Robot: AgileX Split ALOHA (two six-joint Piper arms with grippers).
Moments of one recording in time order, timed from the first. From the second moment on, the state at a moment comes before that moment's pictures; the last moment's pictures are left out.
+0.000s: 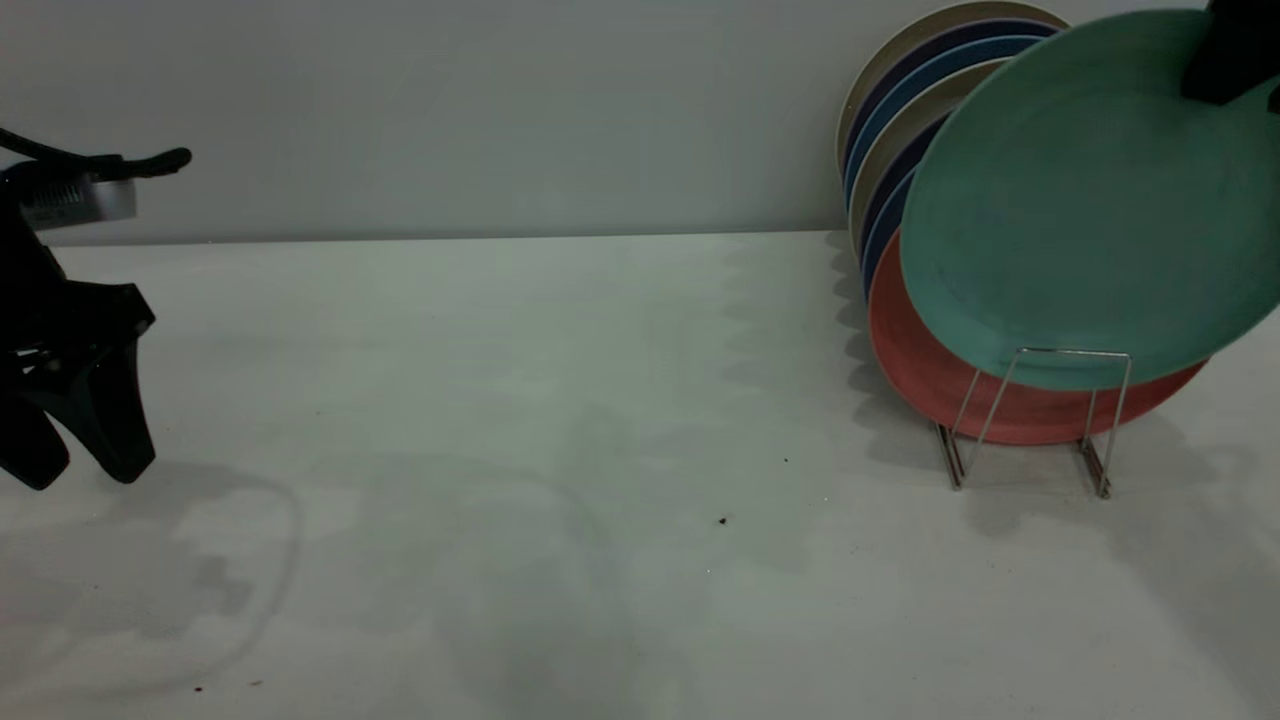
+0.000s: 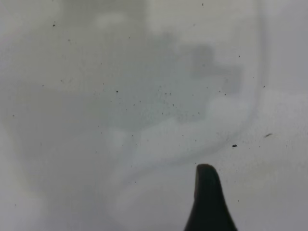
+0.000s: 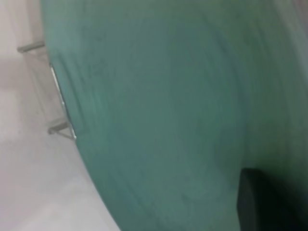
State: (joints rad) left arm 0.05 1.93 -1.08 -0.24 0.72 0.29; right arm 0.15 1.69 -1.18 -0.12 0.47 -1.02
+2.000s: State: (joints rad) left arm 0.05 1.92 -1.08 -0.09 0.72 0.20; right arm 0.15 1.59 -1.32 -0.07 0.94 0.00
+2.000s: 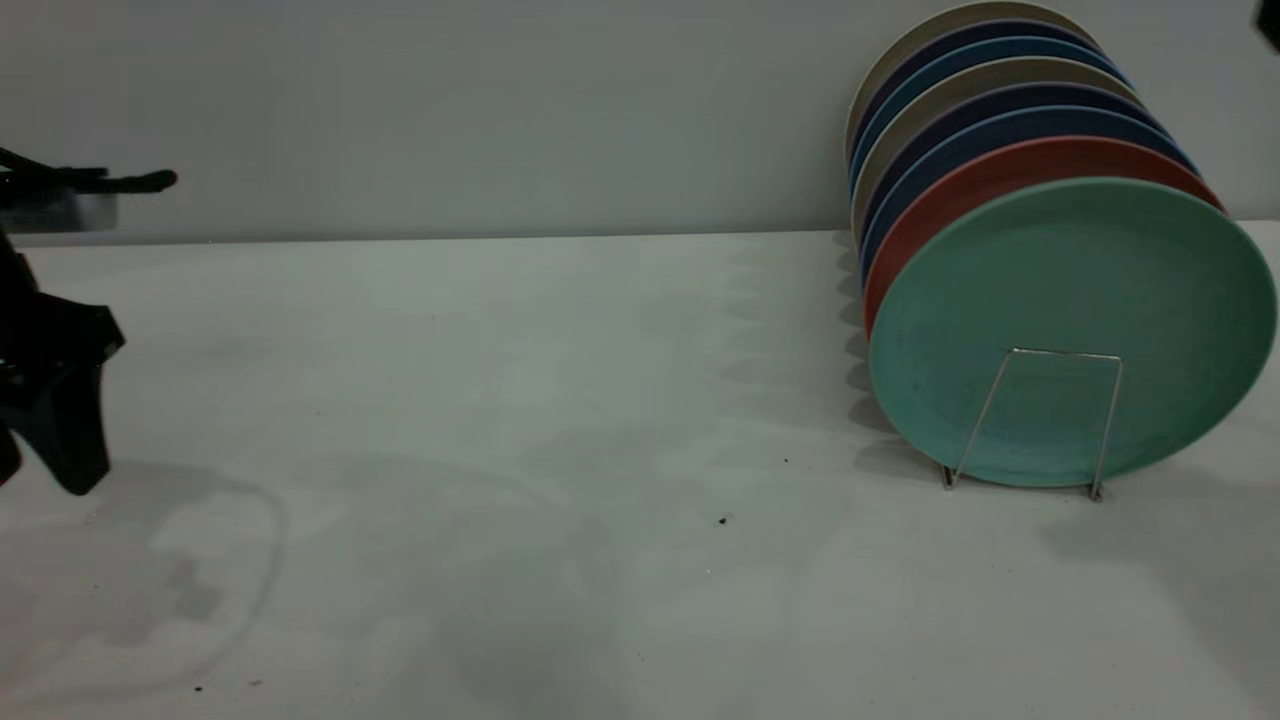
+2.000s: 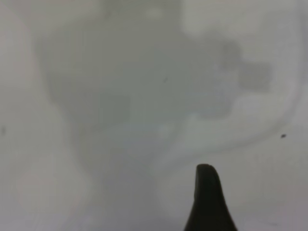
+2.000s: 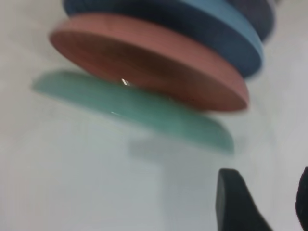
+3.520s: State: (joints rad) left arm 0.05 0.46 -0.61 -0.22 1.09 0.22; right arm 0.15 0.29 -0.64 0.03 1.22 -0.08
